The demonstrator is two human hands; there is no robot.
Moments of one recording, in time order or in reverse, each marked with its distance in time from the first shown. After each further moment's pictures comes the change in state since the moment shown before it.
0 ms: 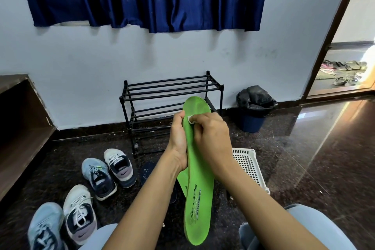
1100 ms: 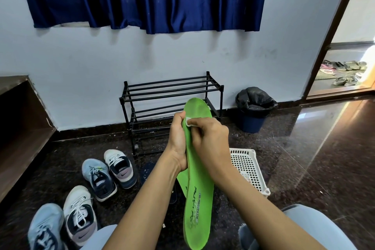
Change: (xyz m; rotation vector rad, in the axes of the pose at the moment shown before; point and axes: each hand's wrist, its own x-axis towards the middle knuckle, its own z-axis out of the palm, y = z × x) left_hand -0.004 0.003 0.000 0.028 -0.024 -0.015; right_hand -0.008 -0.009 -0.005 0.128 0.033 0.053
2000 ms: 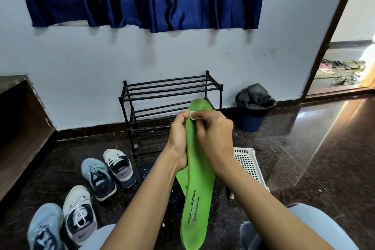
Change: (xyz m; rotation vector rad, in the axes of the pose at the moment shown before) left_hand -0.002 0.001 0.000 0.061 -0.006 -0.013; right_hand 0.008 0.004 -0.004 0.045 0.088 0.006
